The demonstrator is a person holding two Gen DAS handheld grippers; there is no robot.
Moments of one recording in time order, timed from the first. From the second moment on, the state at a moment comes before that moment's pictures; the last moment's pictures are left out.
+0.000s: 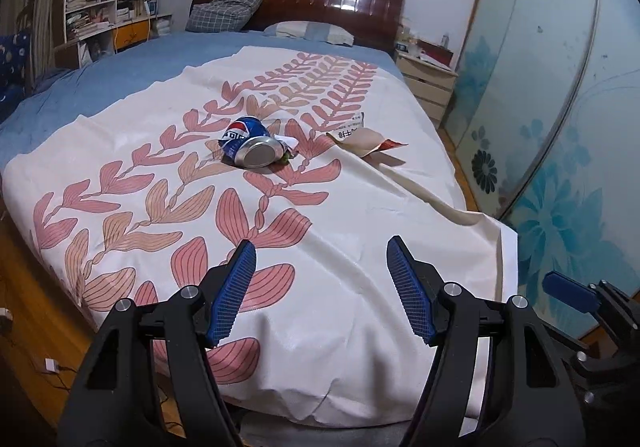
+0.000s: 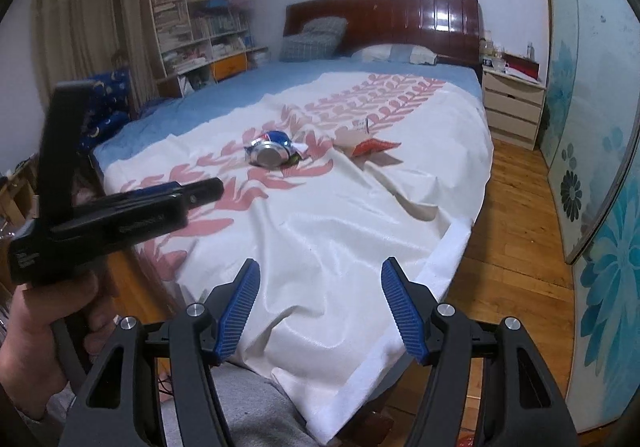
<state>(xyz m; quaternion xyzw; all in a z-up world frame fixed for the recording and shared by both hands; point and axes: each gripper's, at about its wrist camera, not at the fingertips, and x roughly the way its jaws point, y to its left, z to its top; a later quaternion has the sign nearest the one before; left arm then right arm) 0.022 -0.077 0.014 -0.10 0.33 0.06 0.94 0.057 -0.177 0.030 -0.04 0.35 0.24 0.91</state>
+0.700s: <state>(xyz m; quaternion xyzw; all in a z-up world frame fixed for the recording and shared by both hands) 0.034 -0.044 -0.008 -0.15 0.37 0.08 0.91 0.101 -0.172 0.022 0.01 0.37 0.27 0.89</state>
